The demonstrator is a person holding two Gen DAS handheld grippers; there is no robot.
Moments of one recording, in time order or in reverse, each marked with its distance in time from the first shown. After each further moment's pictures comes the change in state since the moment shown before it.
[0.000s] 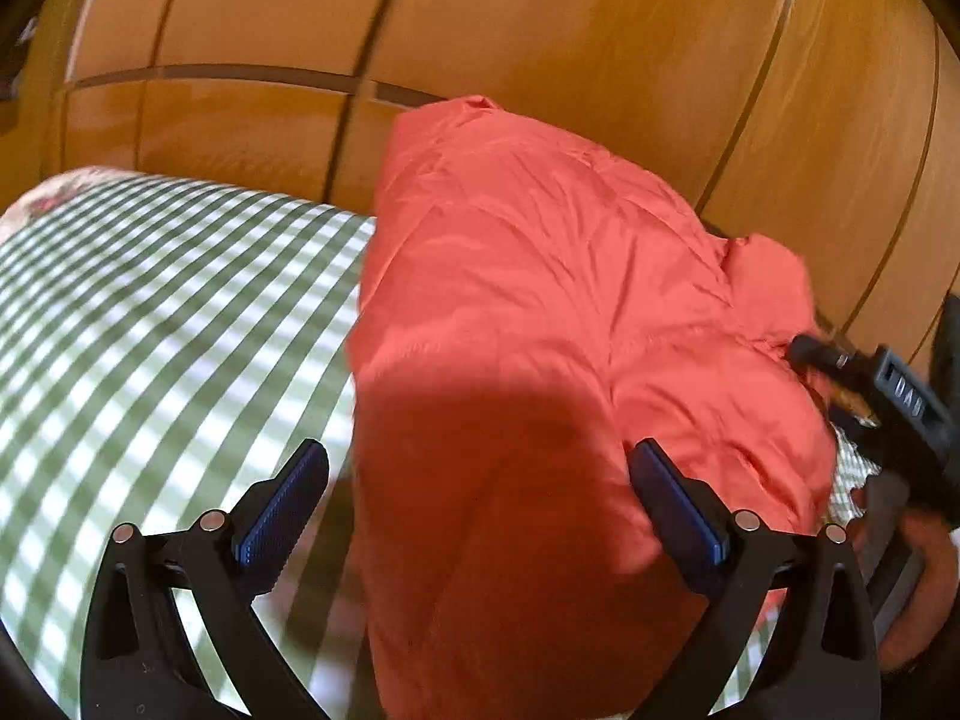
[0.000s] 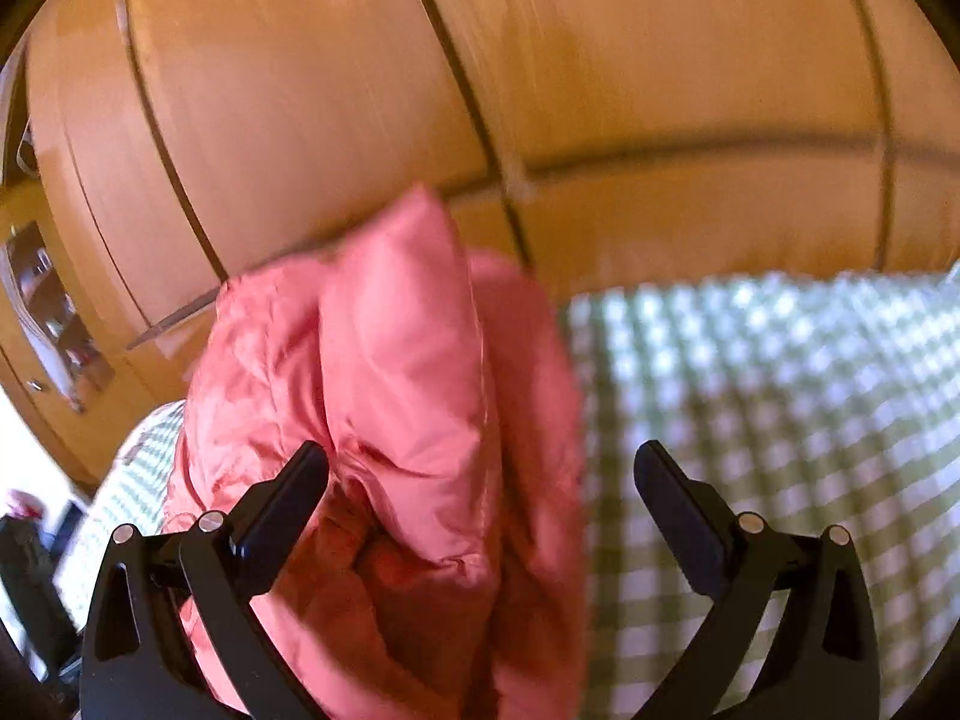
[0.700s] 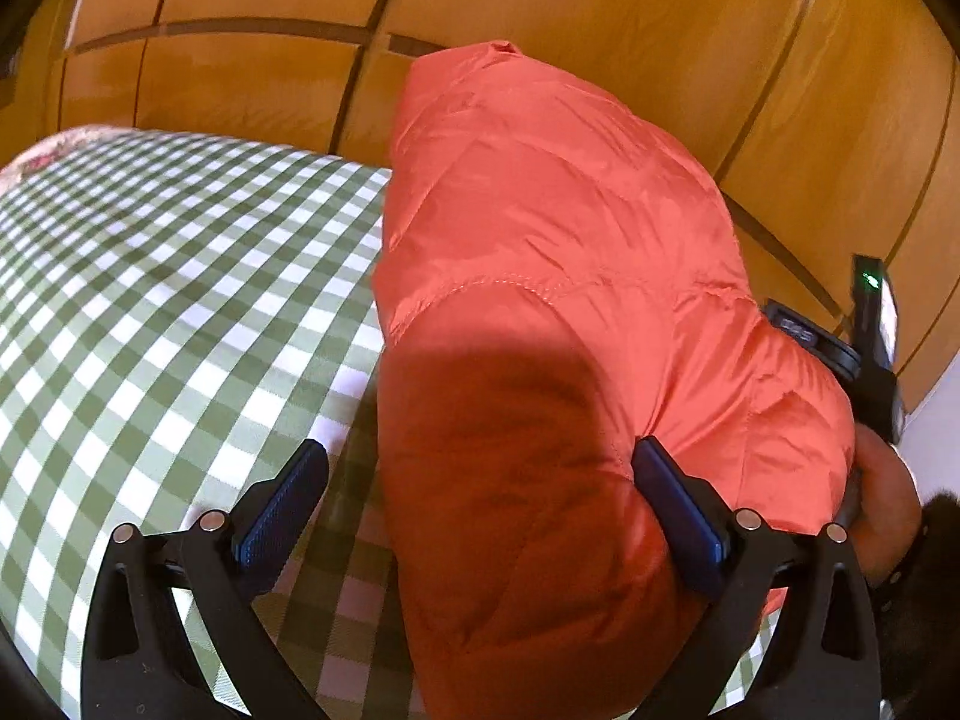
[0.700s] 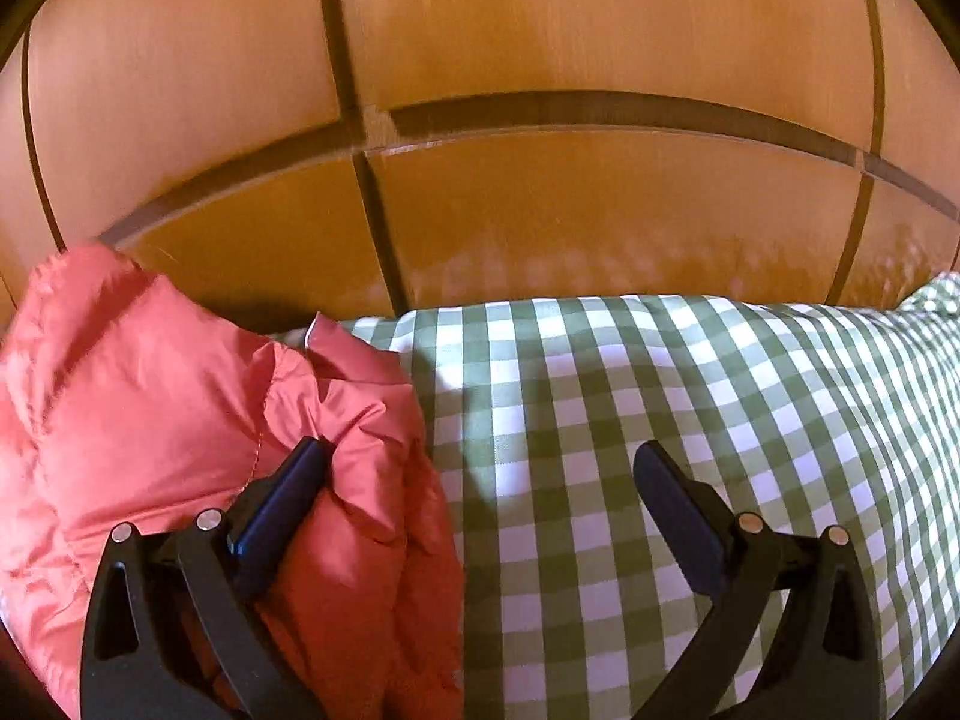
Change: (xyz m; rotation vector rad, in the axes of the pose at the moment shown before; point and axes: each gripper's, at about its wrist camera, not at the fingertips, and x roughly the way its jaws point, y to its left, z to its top) left arm 0.021 0.014 -0.009 -0.028 0.080 -0.011; right arm 0.086 -0.046 0.011 0.021 0.118 -0.242
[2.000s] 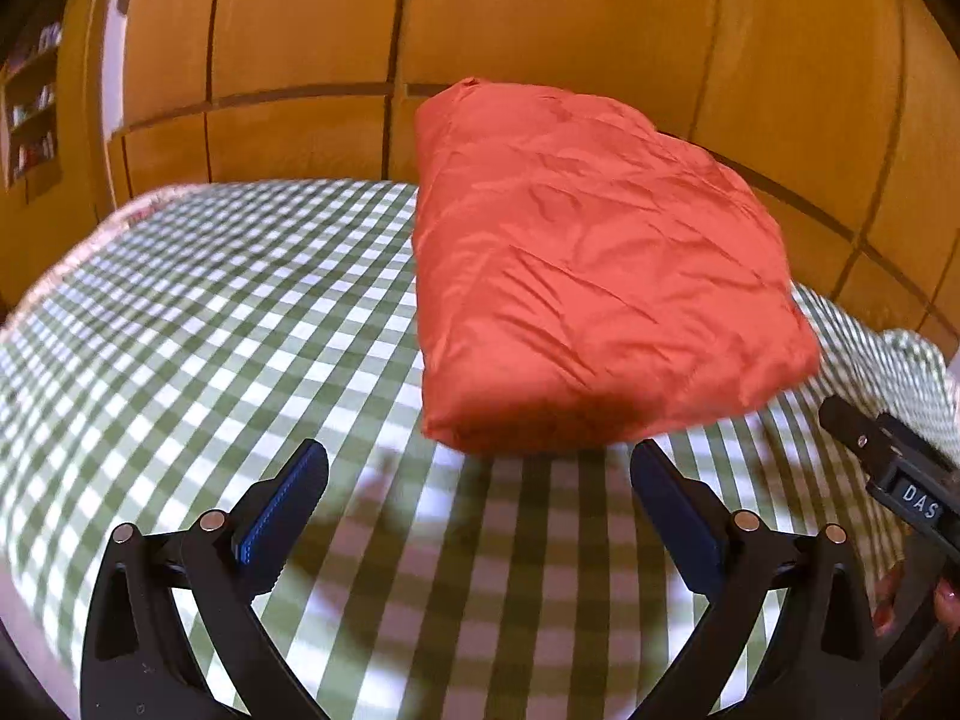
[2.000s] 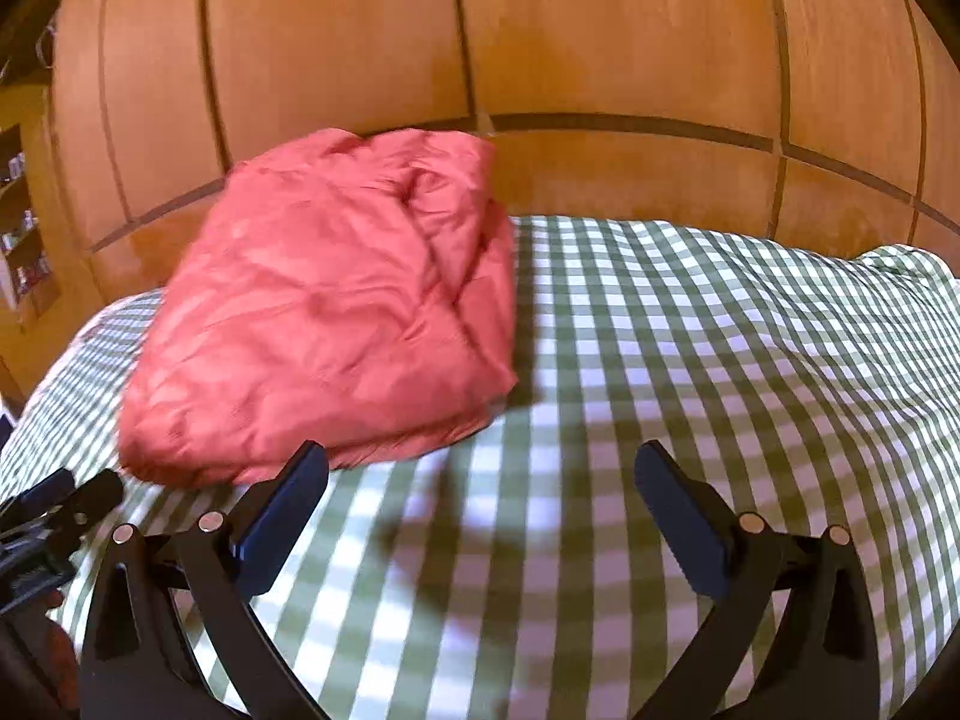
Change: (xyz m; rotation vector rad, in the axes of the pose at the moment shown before) left arm -0.101 -0.059 -0.082 0.171 -0.045 0.229; right arm -0.180 0.014 -0.153 -0.133 -0.061 0.093
